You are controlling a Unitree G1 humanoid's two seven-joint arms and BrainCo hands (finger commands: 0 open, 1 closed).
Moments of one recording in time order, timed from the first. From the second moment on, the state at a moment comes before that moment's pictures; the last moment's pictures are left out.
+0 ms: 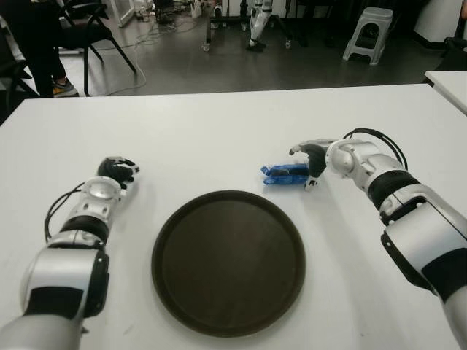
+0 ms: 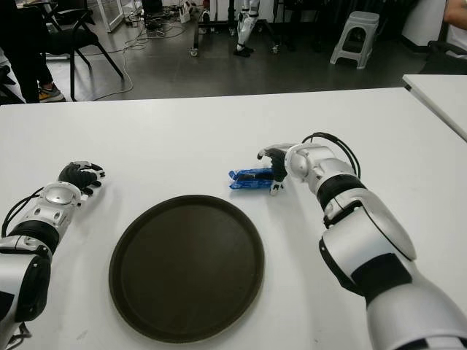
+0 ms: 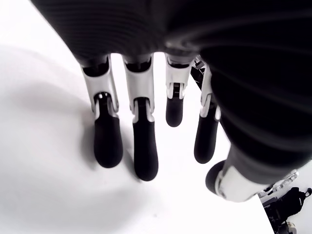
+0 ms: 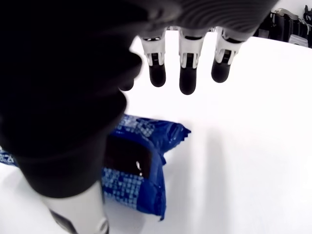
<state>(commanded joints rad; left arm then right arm) -0.77 0.30 0.01 1.32 0.19 0.02 0.07 -1.06 -0.26 0.62 1.34 -0.73 -0.23 0.28</state>
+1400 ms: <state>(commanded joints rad) -0.77 0.30 0.02 1.32 0.19 0.02 0.07 -1.06 -0.26 0.58 1.34 -0.70 -0.23 0.32</state>
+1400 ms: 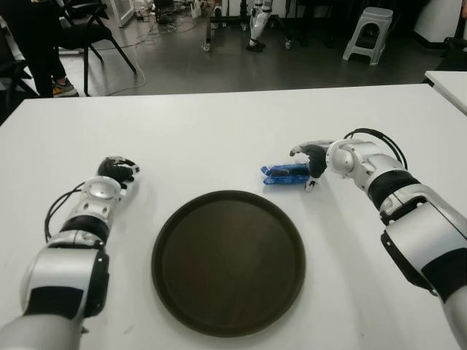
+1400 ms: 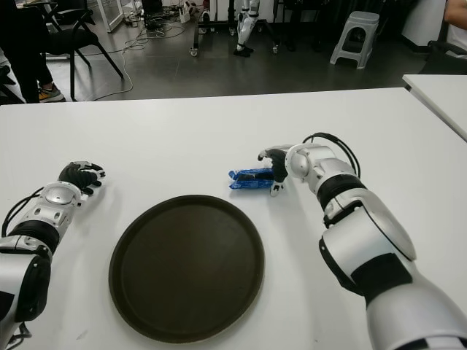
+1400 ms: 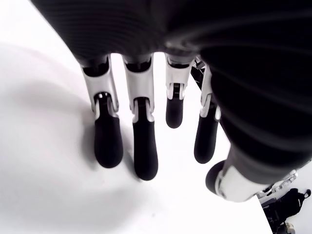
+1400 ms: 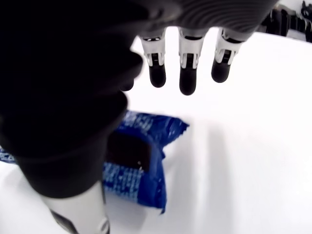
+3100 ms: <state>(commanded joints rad) -0.77 0.30 0.02 1.32 0.18 0.01 0.06 -1.05 -0.22 0.58 1.34 -0.70 -0.23 0.27</state>
